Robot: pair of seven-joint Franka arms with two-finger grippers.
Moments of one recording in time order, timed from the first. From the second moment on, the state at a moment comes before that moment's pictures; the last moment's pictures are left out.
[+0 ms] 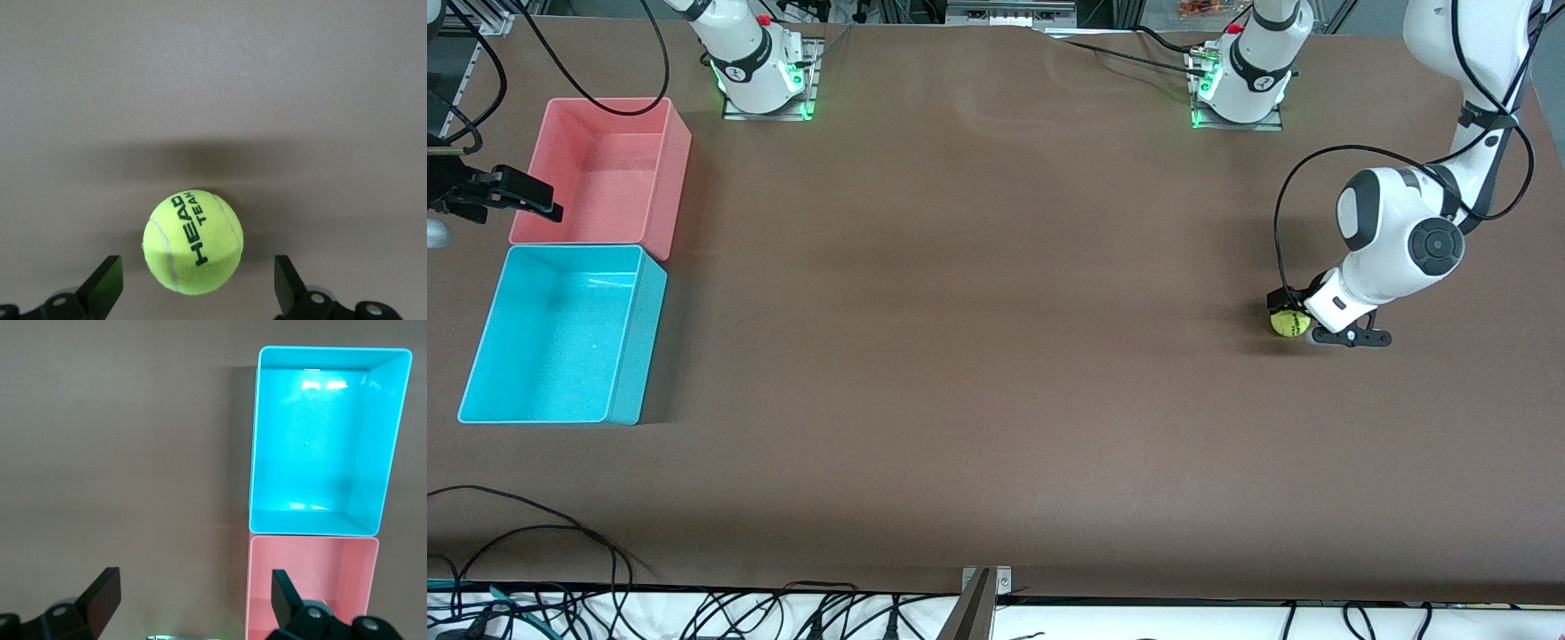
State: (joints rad) left arm 0.00 0.32 0.05 -2.22 -0.03 2.43 0.11; right arm 0.02 0.04 -0.11 -1.61 0.00 1.55 -0.12
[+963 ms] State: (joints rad) left arm 0.02 0.23 0.05 -2.20 -0.03 2.39 0.11; right arm 0.02 0.04 -0.11 -1.60 0.00 1.55 -0.12
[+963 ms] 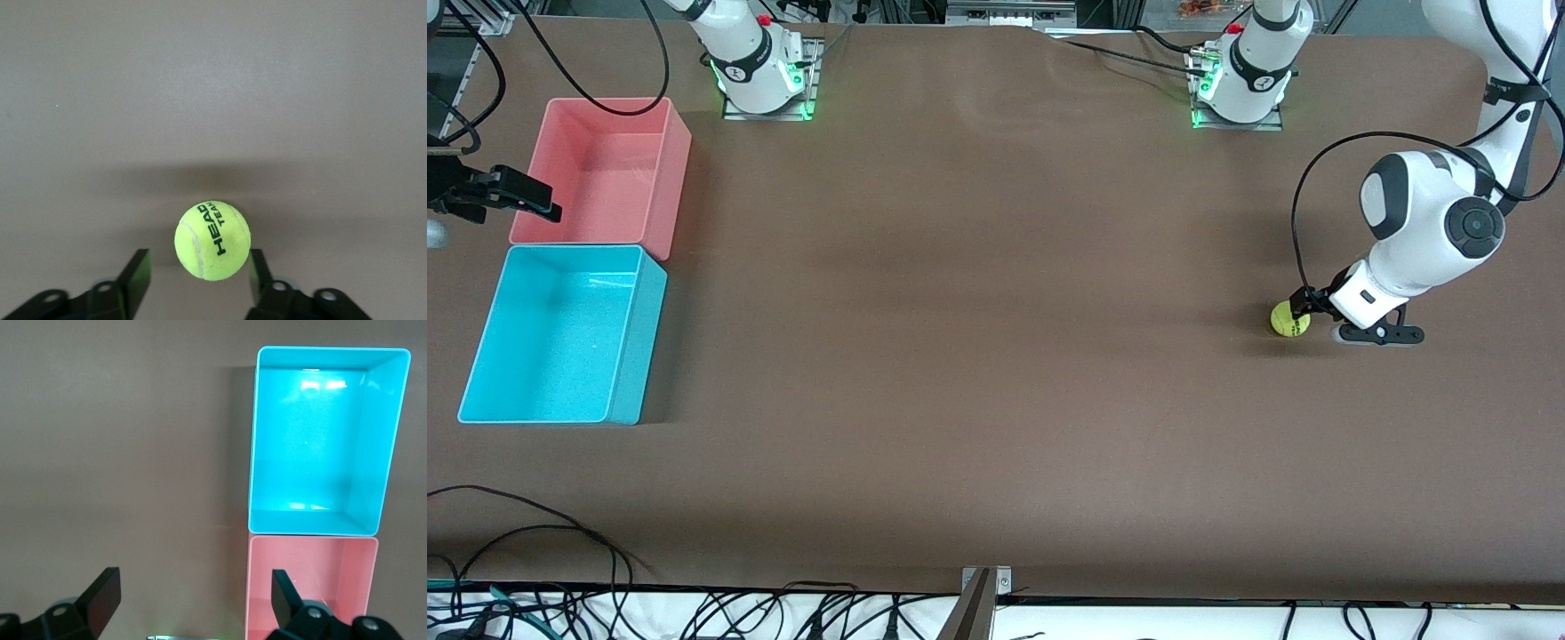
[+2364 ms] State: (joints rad) left arm 0.14 0.28 0.05 -2.24 -0.03 2.54 1.53; right arm 0.02 0.04 -0.12 -1.60 0.00 1.55 -0.12
